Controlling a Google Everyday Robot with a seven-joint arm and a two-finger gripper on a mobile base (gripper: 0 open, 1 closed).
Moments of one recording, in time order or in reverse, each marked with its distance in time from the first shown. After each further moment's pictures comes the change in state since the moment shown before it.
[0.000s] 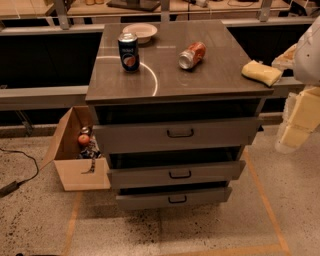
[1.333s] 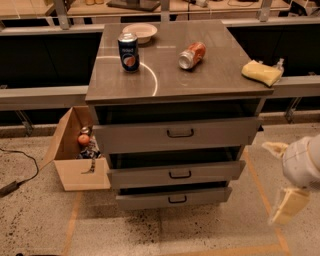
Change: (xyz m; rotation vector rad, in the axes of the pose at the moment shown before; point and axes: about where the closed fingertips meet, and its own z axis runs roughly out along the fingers) arm 0.088 0.071 0.169 -0.072 -0.125 -0.020
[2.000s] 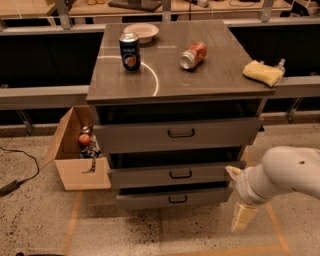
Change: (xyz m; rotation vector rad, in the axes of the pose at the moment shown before) arm 0.023 -0.002 0.177 -0.032 0.040 -0.118
